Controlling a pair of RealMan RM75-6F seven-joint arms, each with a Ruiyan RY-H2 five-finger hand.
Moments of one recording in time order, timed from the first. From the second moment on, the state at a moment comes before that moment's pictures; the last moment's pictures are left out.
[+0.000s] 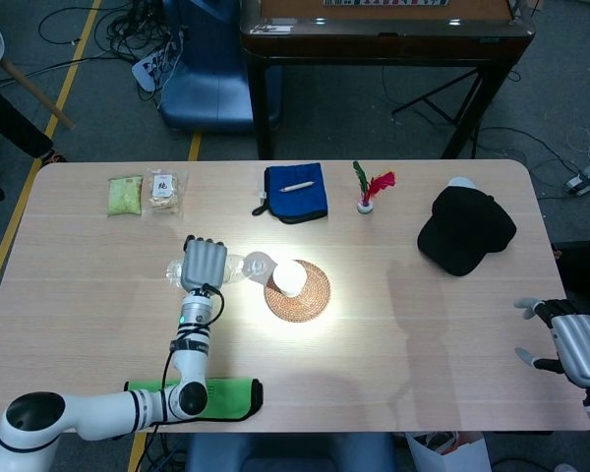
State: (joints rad) left arm -0.93 -1.88 -0.36 -1.31 0.65 1.29 1.33; right arm 0.11 -1.00 0.02 -1.60 -1.53 1.39 0.13
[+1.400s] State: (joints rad) left arm -1.11 -1.99 -0.34 -1.22 0.47 1.39 1.66; right arm 0.11 -0.99 0.02 -1.59 -1.53 1.38 0.17
